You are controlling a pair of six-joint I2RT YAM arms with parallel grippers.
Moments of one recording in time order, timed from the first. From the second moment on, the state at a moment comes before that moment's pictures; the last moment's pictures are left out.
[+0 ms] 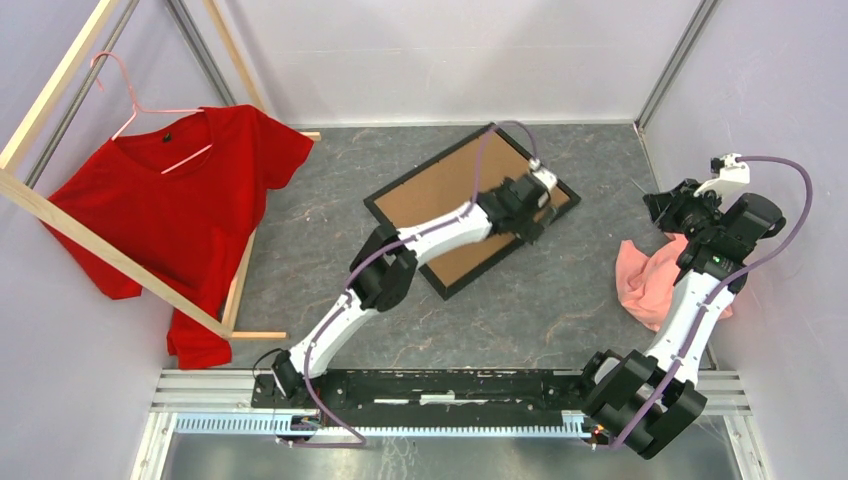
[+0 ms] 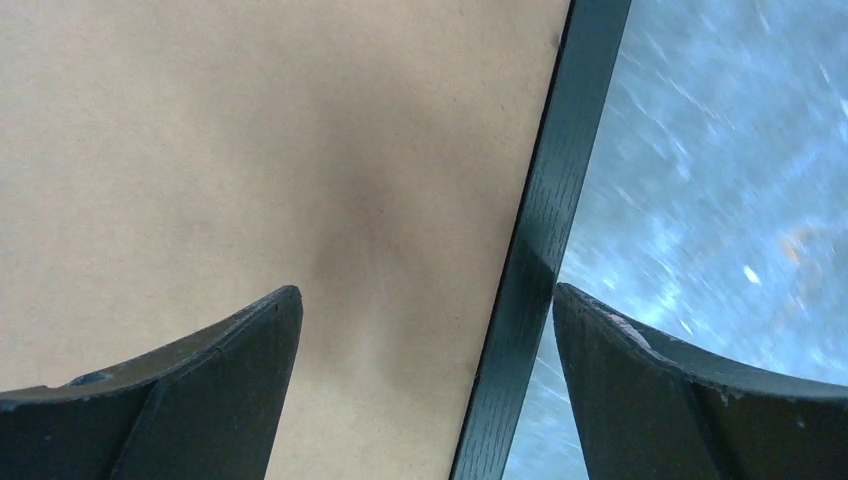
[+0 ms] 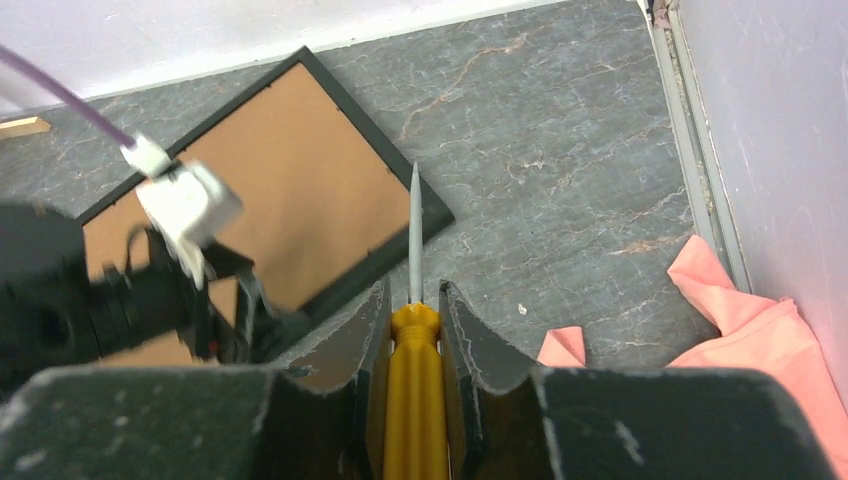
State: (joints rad) left arm -0.99 2.50 2.18 -0.49 -0.25 -0.13; right arm -0.70 1.03 0.88 -0.19 -0.78 0.03
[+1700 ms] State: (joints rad) left arm -0.19 2.26 1.71 -0.31 0.53 -0.10; right arm -0.70 1.03 0.84 -0.11 -0.89 0.11
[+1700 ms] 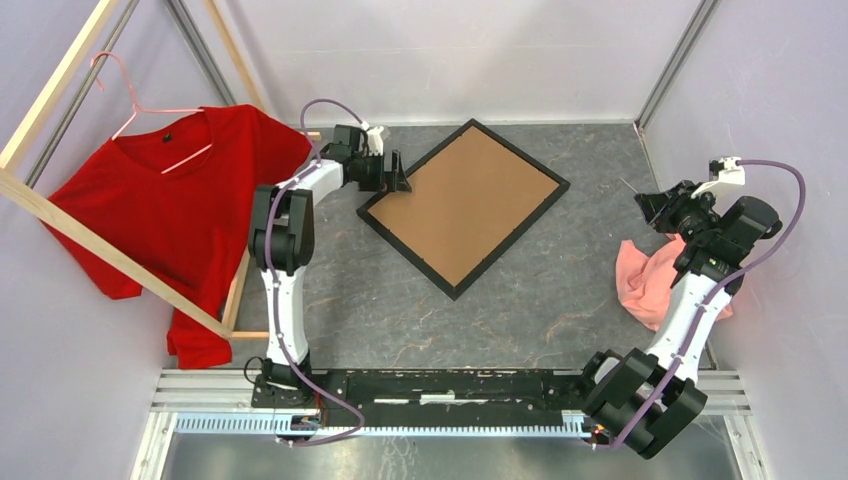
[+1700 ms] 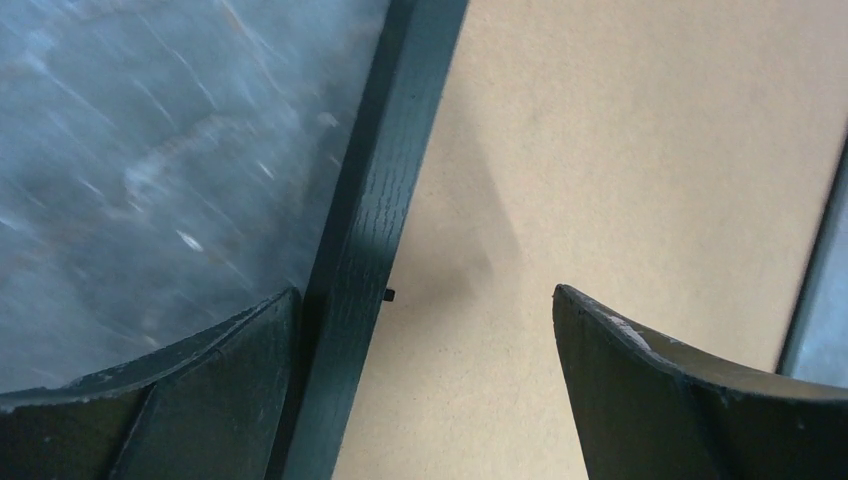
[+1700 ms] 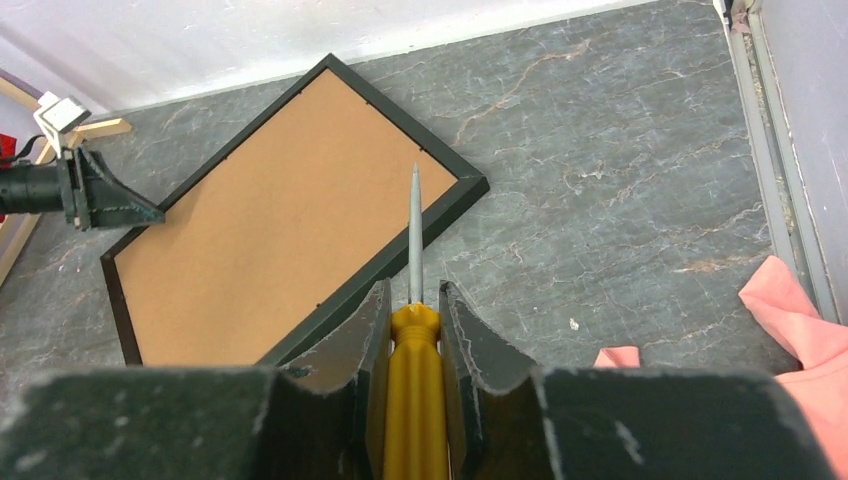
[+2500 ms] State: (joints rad) left arm -0.42 1.86 1.23 -0.52 0.54 0.03; right arm -0.62 1.05 0.79 -0.04 -0.92 0.19
